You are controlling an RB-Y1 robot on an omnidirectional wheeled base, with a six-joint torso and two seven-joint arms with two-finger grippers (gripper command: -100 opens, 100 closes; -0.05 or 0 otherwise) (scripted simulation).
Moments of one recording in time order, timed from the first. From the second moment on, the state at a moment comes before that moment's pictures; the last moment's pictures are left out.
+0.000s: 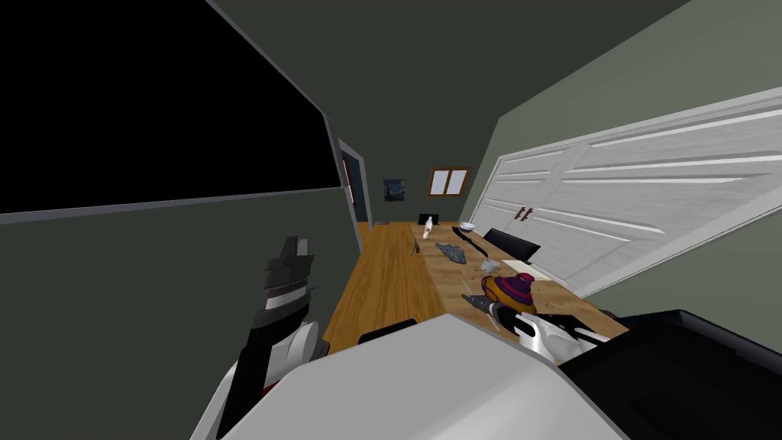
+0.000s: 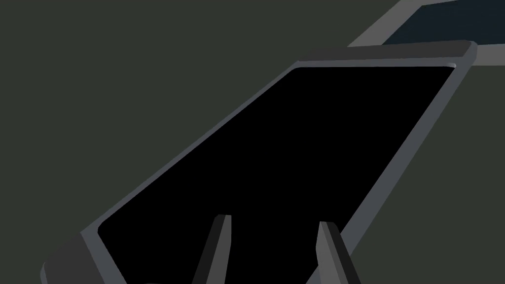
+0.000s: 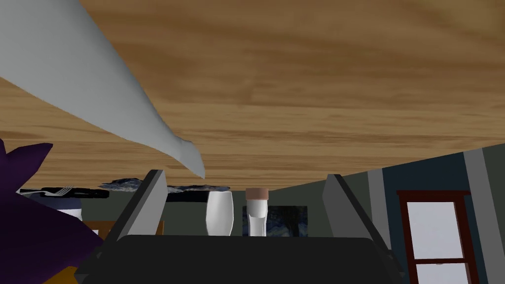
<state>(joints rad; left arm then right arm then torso) 0.45 0.01 -0.01 -2.35 -0.08 -0.42 -0.03 0.15 -0.88 0.57 -0.59 -0.17 -0.52 0.59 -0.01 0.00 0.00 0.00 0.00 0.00</state>
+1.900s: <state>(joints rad) 0.45 0.01 -0.01 -2.35 -0.08 -0.42 -0.03 0.17 -0.80 0.34 -0.54 0.00 -0.49 0.51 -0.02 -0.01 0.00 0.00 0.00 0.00</state>
